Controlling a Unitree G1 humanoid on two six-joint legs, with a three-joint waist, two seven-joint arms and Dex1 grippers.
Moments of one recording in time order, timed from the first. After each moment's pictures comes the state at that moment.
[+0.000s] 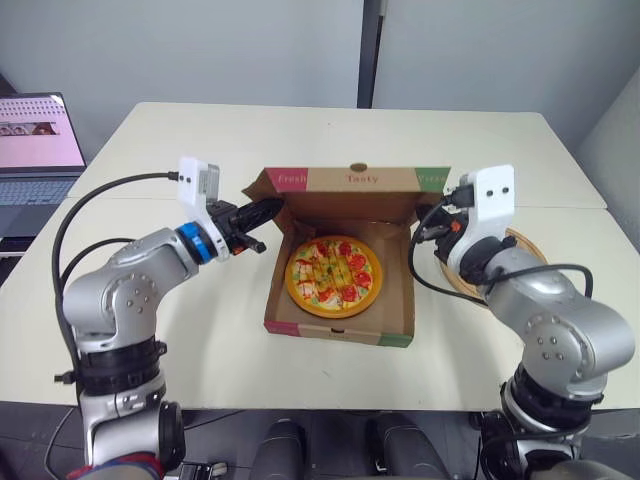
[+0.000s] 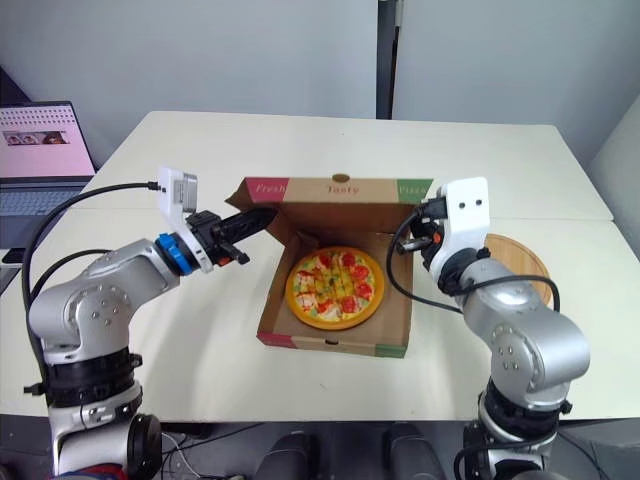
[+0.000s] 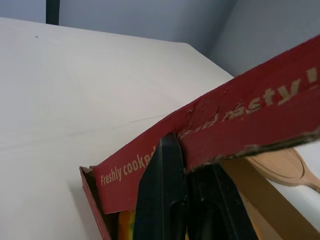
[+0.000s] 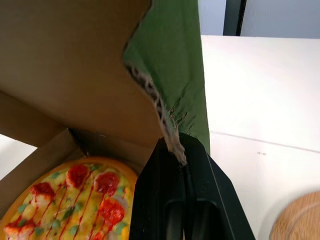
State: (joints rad) left arm -0.49 0.46 0.32 -0.27 -0.68 1.01 -0.59; right arm -0.47 -0.12 -0.15 -0.80 0.37 1.34 0.08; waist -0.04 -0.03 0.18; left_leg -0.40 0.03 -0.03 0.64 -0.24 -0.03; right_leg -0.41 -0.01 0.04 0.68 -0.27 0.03
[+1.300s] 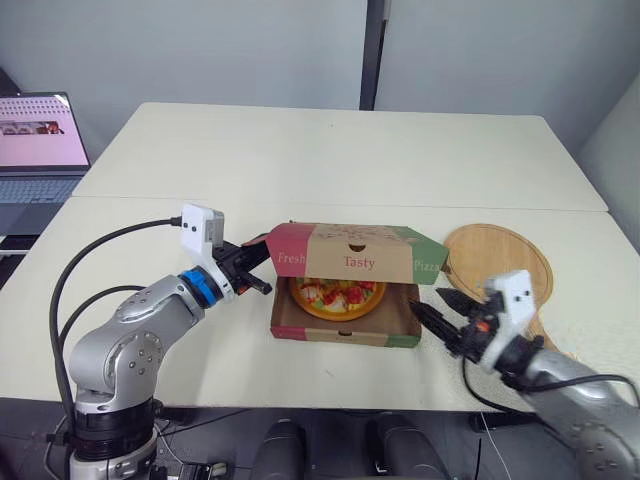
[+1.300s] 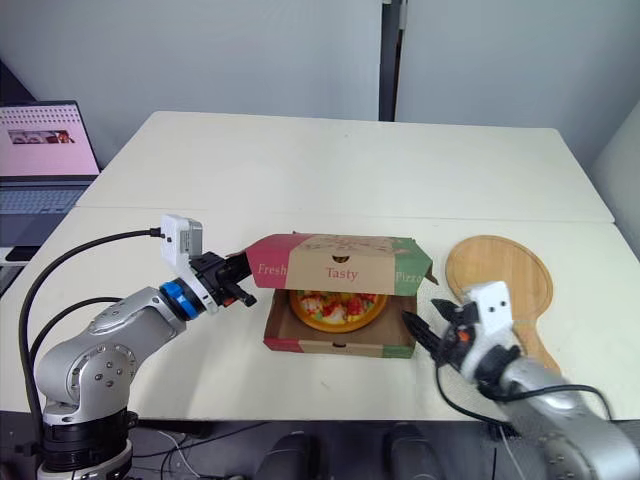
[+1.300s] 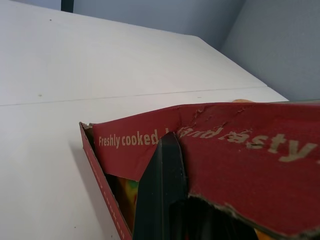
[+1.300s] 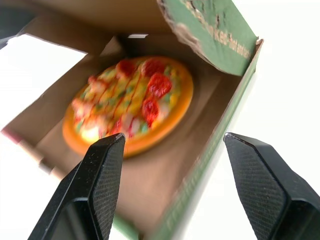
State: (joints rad) left arm -0.24 0.47 0.26 -0.42 -0.76 0.85 -0.47; right arm 0.13 -0.43 -0.34 -0.86 0.74 1.05 0.42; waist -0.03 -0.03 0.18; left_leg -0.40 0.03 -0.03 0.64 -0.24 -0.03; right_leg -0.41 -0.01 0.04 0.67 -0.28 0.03
